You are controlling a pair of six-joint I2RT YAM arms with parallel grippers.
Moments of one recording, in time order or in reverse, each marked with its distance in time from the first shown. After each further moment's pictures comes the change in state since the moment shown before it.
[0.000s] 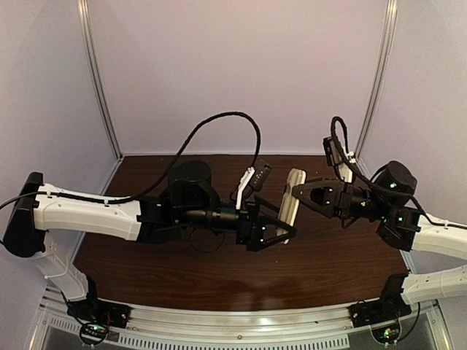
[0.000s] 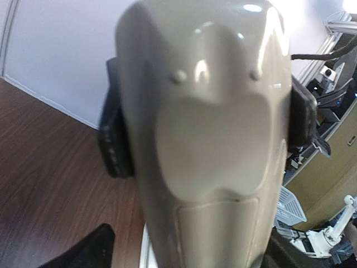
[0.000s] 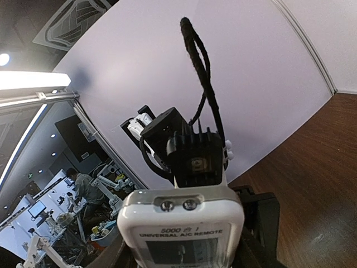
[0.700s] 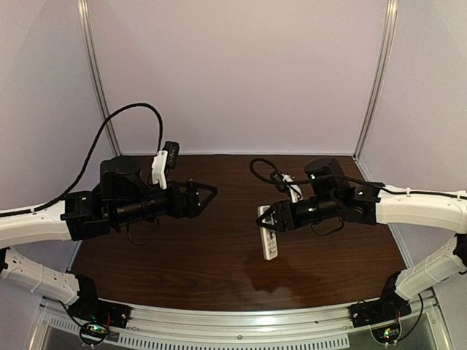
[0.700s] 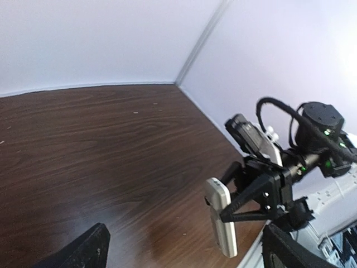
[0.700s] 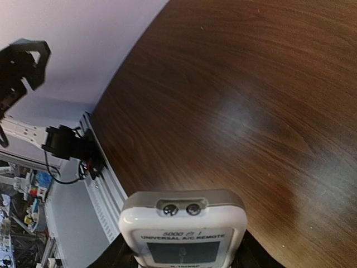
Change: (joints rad) left arm 0.136 -0.506 -0.245 -0.433 -0.613 -0.043; right arm 0.020 0.360 0.270 -0.746 0.255 -0.270
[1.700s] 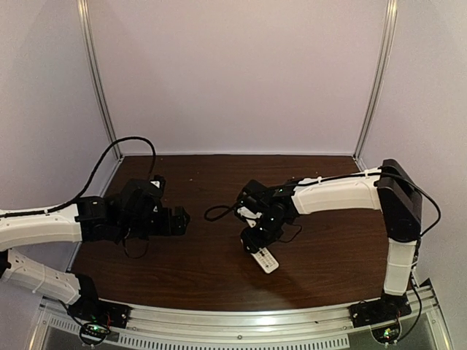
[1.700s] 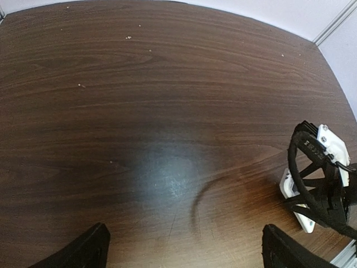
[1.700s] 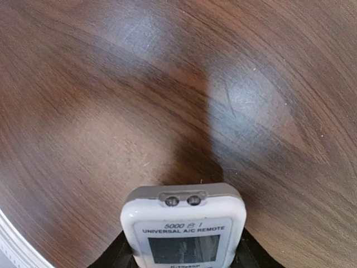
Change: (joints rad) left arm 0.106 0.041 -0.089 -0.403 -0.253 -0.205; right arm 0.112 0.665 0.495 -0.509 0.338 -0.217
